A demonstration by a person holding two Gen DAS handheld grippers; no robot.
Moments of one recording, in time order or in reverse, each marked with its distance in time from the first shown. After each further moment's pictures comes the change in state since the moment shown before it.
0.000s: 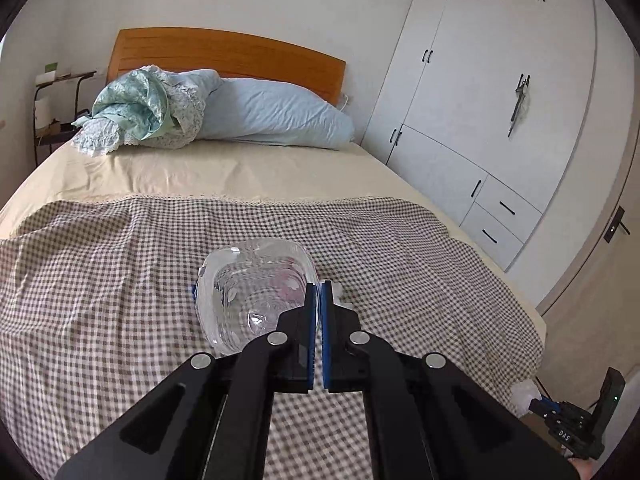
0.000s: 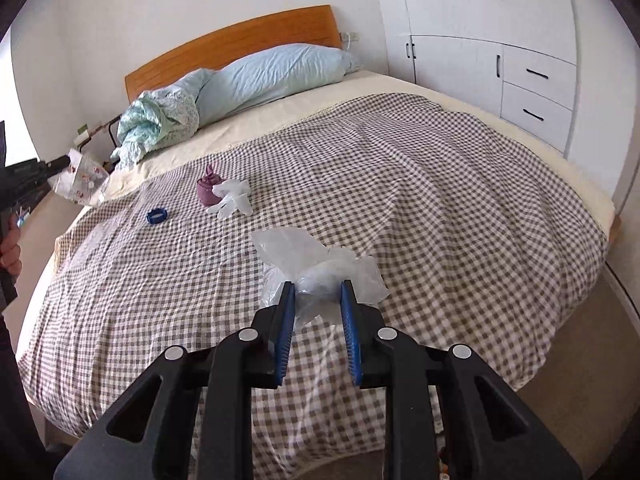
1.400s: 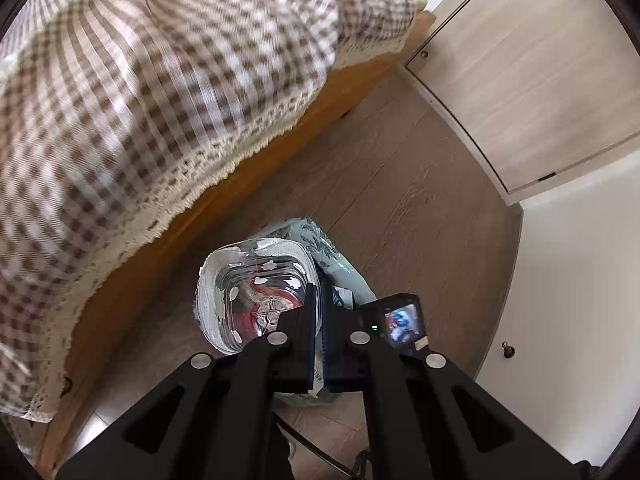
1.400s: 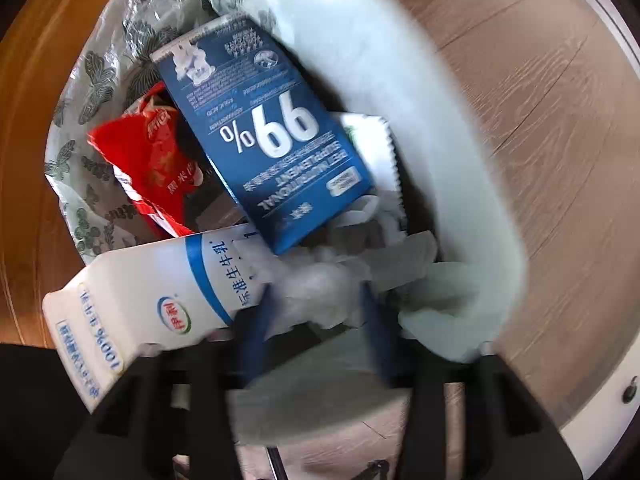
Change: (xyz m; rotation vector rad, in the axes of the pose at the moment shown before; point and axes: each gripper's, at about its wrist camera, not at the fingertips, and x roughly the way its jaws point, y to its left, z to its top) left arm 0.139 -0.381 -0.387 0.312 0.892 -0.293; right arm 0.078 -0.271 -0.413 0.404 0.825 -0.205
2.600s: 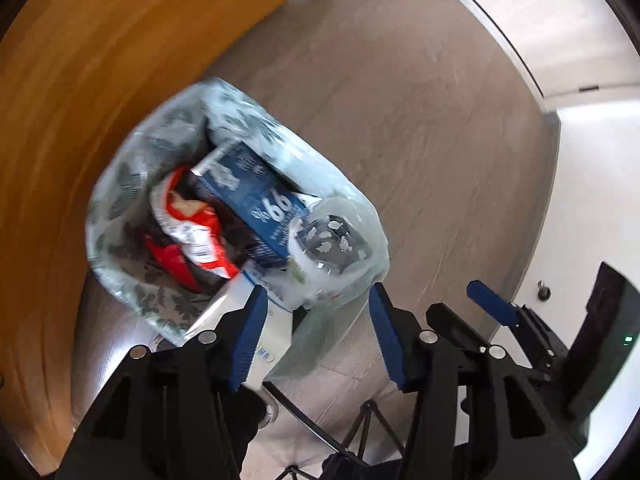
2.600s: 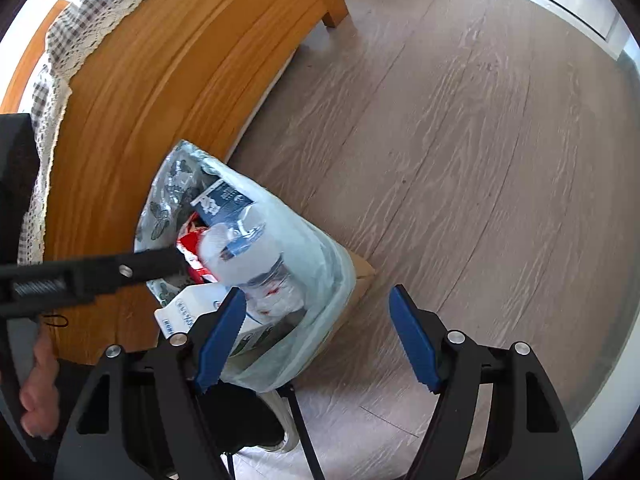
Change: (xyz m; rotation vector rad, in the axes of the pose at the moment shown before) left arm 0.156 -0.066 -0.028 0.060 0.348 0.094; right arm -0.140 -0.093 -0.044 0.292 -0.279 0.153
